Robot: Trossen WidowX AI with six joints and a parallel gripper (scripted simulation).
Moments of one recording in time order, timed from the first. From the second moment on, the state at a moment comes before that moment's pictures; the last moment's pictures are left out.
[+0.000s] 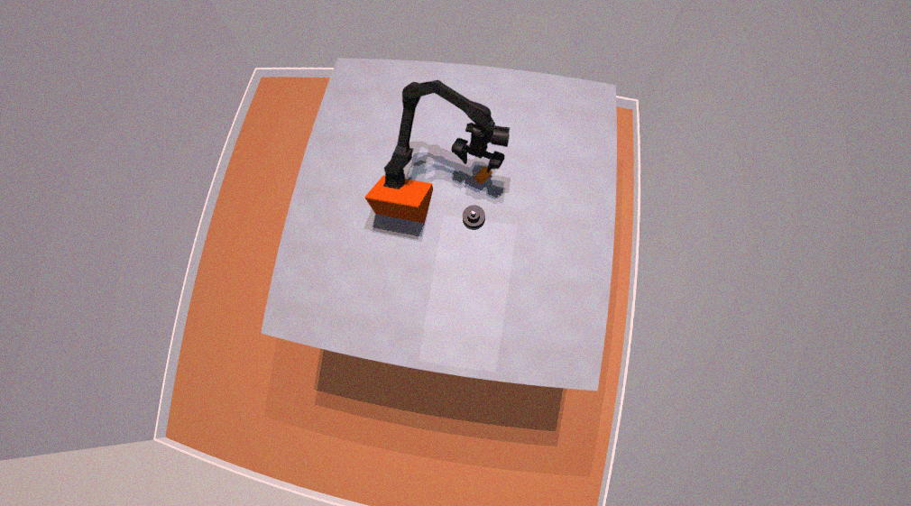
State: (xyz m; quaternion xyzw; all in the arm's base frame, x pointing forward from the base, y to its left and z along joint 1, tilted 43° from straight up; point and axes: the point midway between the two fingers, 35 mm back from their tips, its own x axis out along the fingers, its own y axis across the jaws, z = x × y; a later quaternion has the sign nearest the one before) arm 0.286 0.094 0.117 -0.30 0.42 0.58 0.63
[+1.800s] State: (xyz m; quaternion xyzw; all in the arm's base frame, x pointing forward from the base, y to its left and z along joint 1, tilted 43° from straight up) arm 0.308 0.130 0.065 -0.12 0.43 0.57 0.69
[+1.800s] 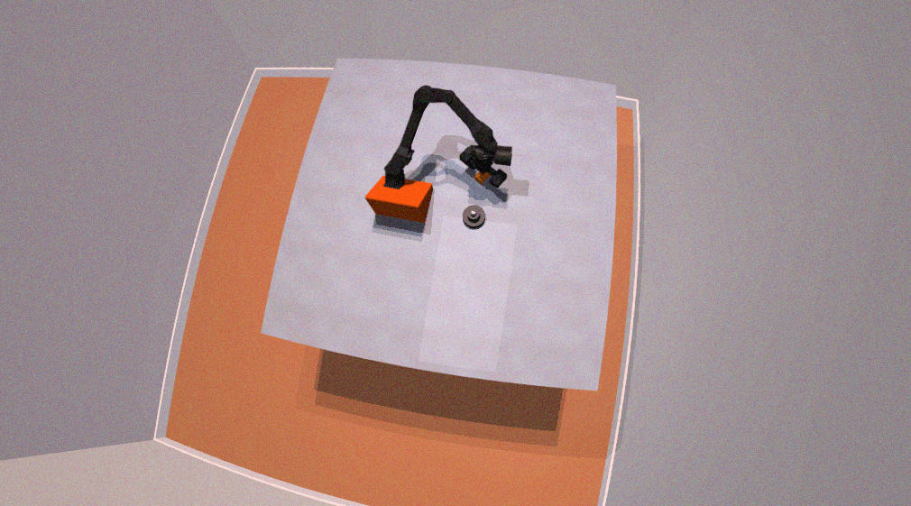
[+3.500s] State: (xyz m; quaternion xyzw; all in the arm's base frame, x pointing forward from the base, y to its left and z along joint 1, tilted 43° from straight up) arm 0.308 0.121 0.072 -0.02 0.50 0.51 0.70
